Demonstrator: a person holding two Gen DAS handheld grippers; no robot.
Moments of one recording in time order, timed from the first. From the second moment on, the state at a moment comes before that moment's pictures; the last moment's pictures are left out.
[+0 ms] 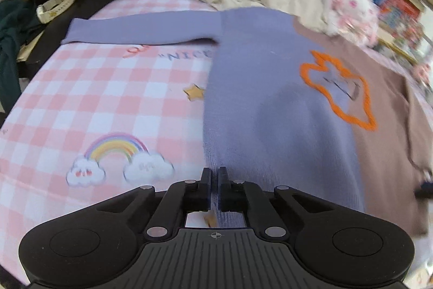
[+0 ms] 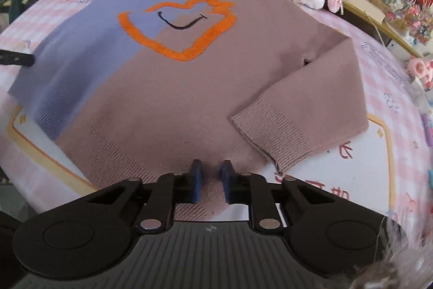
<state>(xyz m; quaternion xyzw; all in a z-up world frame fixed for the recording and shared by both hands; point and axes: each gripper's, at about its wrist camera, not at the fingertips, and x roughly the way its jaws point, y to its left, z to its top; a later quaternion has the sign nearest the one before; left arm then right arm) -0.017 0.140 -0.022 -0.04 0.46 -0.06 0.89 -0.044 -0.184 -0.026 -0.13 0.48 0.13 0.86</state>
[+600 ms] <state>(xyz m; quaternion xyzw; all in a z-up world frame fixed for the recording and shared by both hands) -0.064 0.140 -0.009 0.02 0.44 -0.05 0.90 -0.046 -0.189 -0.004 -0.19 0.45 0.11 0.87</state>
